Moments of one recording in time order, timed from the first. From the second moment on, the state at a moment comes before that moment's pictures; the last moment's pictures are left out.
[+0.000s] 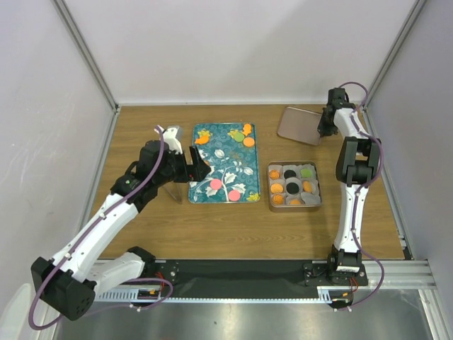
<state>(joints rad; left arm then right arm) -0.48 1.01 0.93 -0.45 0.09 -0.45 -0.07 2.47 2.16 -0.70 0.09 0.26</state>
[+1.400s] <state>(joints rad) -0.48 1.64 1.37 -0.13 0.36 -0.57 0.06 1.70 1.51 -0.60 -0.14 0.42</state>
